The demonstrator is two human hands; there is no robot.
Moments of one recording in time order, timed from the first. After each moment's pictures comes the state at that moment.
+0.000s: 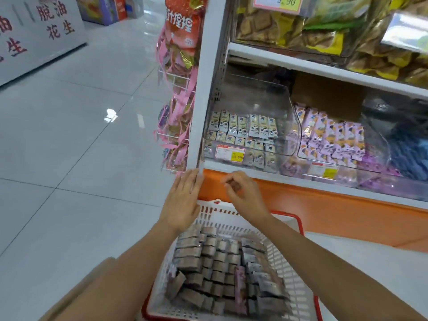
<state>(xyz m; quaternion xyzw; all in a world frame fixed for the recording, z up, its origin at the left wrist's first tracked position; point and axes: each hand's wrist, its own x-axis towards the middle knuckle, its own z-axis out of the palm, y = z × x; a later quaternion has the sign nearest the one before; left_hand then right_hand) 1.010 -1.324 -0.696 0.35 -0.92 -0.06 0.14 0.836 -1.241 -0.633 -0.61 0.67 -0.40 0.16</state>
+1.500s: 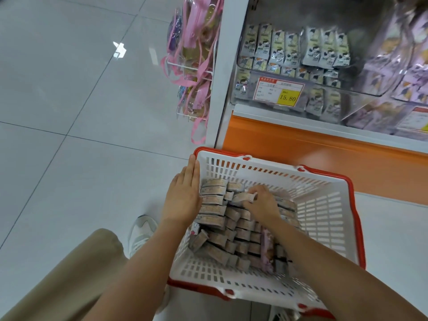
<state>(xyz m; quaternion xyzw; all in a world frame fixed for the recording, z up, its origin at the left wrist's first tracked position) 1.051 -1.298 -0.804 0.49 -0.86 -0.14 0.02 0.834 -1.210 -0.845 -0.44 0.83 -0.14 0.31</state>
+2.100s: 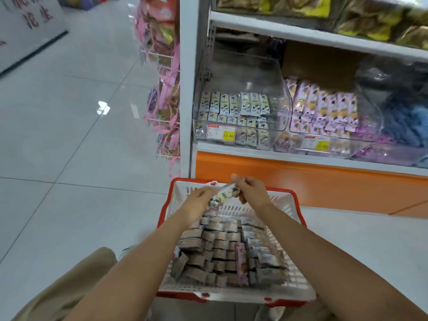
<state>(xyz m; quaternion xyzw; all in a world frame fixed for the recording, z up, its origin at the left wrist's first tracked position) 0.983 -1.271 -0.684 0.42 -0.58 -0.68 0.12 0.816 -1.207 -0.681 -0.27 0.73 -0.48 0.40</state>
